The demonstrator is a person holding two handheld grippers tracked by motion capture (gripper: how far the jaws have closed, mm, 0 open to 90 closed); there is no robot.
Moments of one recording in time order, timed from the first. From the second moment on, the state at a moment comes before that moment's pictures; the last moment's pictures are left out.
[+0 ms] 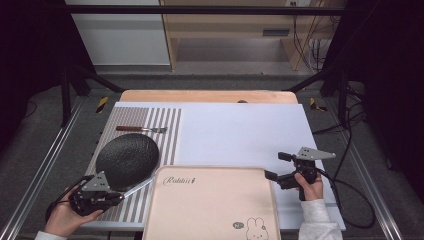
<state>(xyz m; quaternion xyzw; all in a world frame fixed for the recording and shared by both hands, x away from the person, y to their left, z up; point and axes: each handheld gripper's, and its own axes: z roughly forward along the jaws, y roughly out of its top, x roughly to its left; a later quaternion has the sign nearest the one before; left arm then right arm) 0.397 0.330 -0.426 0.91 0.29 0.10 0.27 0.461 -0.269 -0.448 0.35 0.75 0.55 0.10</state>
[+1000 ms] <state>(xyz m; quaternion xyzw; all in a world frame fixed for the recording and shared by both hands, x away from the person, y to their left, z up) 0.394 0.277 -0.416 0.84 0.41 0.13 0.32 0.461 -0.268 -0.449 0.34 0.76 0.55 0.10</state>
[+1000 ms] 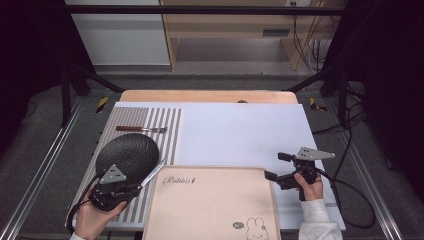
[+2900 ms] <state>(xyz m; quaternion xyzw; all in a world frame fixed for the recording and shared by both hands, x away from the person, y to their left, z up) 0.355 0.188 -0.451 0.85 0.44 0.09 0.28 0.460 -0.268 -0.449 0.34 0.76 0.55 0.10</state>
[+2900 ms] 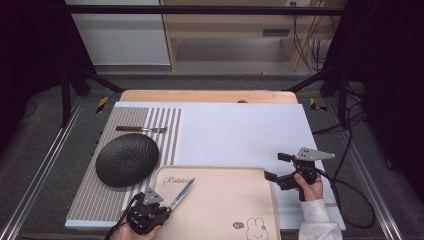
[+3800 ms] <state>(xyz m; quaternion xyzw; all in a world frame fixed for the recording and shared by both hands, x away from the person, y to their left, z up) 0.363 0.180 -0.445 0.87 0.33 0.08 0.34 0.461 -0.268 -0.449 0.34 0.76 0.55 0.10</state>
